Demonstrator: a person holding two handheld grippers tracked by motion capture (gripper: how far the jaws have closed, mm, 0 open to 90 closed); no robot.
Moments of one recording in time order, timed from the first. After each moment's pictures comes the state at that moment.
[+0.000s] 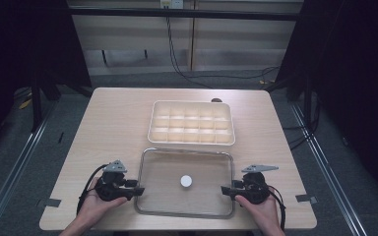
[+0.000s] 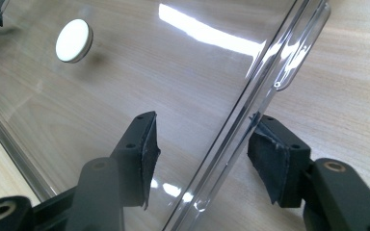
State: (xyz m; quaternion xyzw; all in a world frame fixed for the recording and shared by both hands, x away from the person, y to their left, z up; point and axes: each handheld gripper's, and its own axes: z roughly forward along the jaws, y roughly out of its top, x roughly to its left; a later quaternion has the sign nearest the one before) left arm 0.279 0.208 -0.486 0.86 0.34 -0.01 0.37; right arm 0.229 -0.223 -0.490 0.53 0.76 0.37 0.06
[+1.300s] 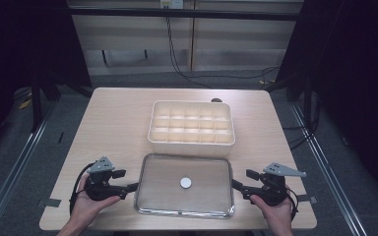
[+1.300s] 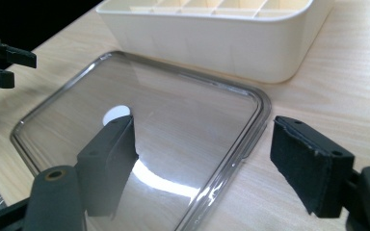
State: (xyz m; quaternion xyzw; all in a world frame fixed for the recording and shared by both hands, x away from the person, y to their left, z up) left arm 0.269 0.232 -0.463 0.83 0.36 0.07 0.43; right arm 0.206 -0.251 -0.454 0.50 0.71 0.48 0.14
